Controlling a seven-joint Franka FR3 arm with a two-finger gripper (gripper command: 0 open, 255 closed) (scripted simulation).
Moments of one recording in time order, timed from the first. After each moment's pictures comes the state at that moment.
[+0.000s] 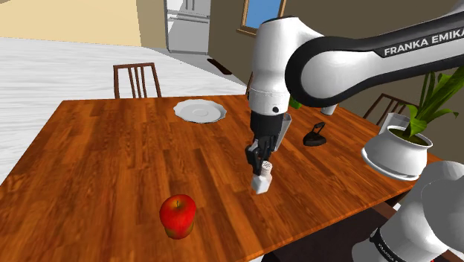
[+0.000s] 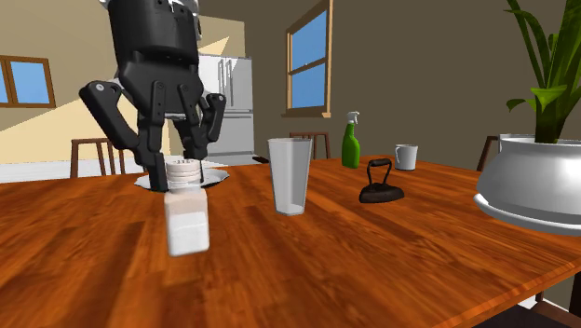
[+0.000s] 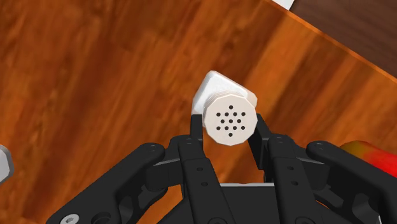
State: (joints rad) arm 0.20 -0.25 0.40 -2.27 0.16 1.90 0.27
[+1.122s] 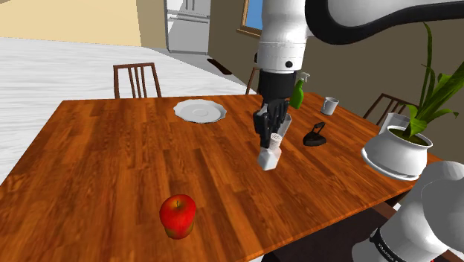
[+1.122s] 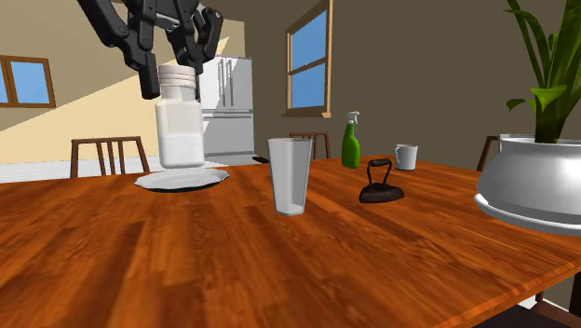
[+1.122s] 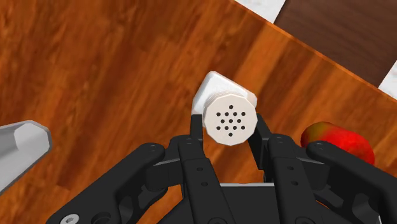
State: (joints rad) arm 0.19 -0.29 0.37 -2.08 0.16 1.67 0.28
